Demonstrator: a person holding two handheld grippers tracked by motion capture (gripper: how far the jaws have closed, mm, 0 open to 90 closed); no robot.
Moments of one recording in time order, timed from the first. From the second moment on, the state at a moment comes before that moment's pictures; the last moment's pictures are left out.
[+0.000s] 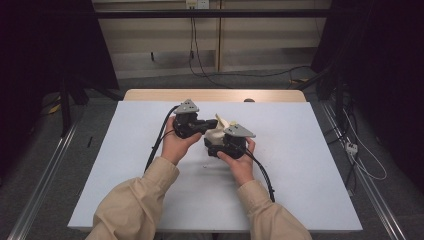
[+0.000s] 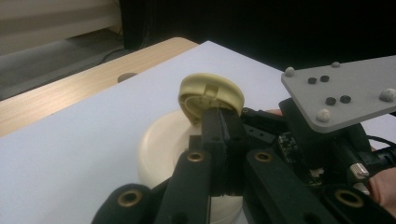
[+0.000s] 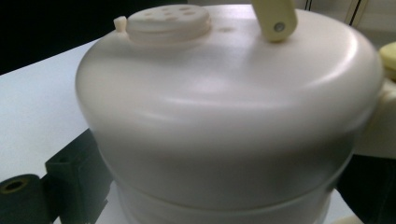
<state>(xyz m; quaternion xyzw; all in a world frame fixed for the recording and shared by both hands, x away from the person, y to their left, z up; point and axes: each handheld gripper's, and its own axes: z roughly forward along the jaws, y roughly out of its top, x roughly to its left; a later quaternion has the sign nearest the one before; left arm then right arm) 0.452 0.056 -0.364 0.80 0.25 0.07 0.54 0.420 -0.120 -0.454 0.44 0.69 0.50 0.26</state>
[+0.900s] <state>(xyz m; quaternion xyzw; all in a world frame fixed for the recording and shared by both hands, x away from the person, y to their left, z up) 0.454 0.049 -0.360 0.80 0.24 0.07 0.54 0.420 -0.120 -0.454 0.44 0.69 0.50 0.26</state>
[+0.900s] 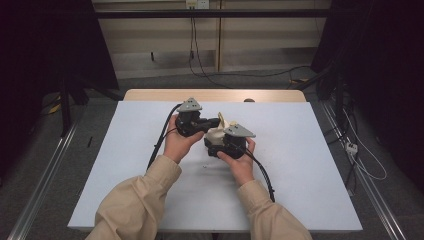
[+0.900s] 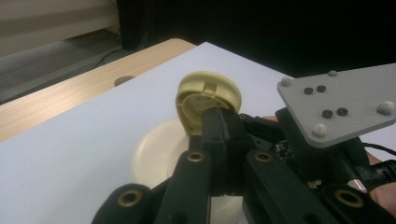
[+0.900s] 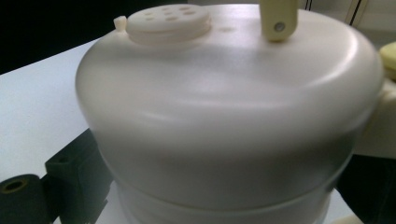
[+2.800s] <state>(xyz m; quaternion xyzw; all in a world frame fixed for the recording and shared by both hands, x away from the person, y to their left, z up) 0.457 0.045 -0.357 0.80 0.25 0.07 0.54 0.417 -0.120 -0.452 0.44 0.70 0.49 0.26</state>
